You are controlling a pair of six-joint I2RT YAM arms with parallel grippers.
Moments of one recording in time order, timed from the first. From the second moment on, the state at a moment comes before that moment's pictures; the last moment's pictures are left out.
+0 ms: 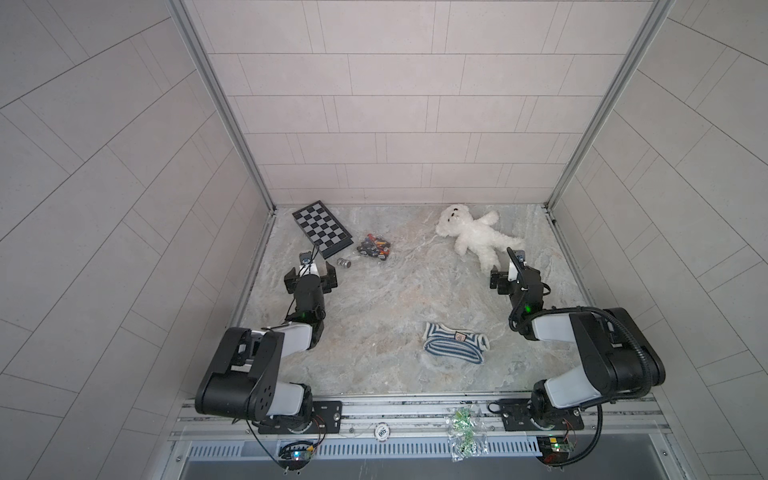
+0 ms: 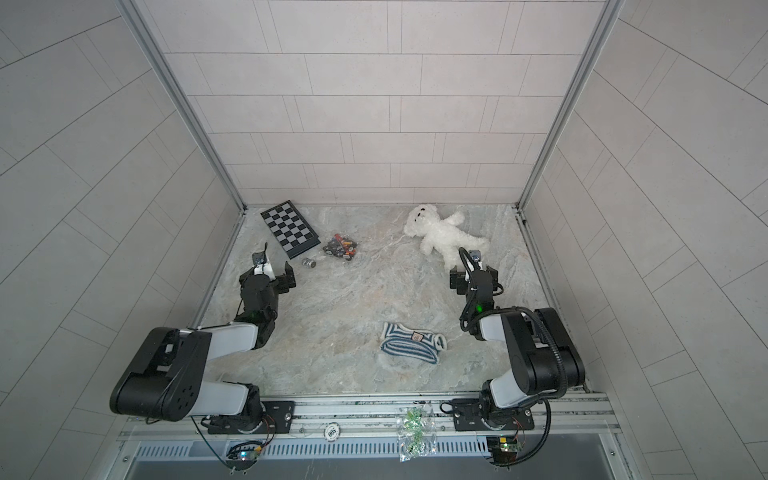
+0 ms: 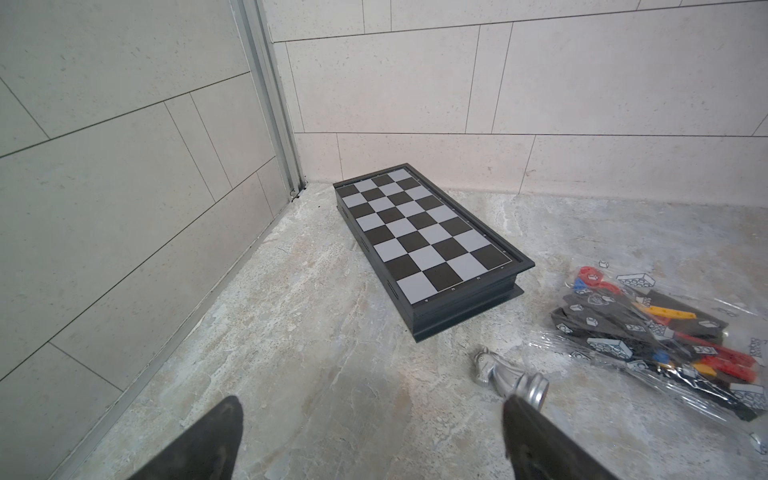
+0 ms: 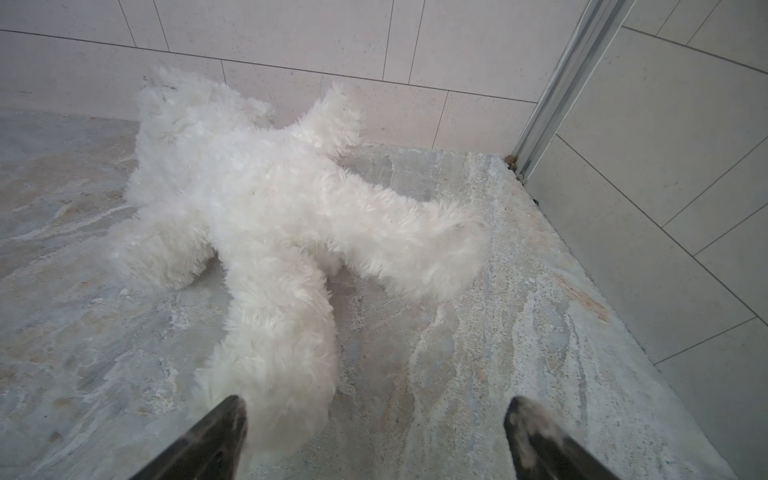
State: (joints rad) left arm -0.12 1.38 0.34 0.80 -0.39 -0.02; right arm 0.06 1.48 0.37 0.78 0.25 -0.05
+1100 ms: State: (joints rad) left arm -0.48 1.11 0.60 0.20 0.10 -0.50; right arm 0.24 1.24 0.81 -0.41 0.17 0.21
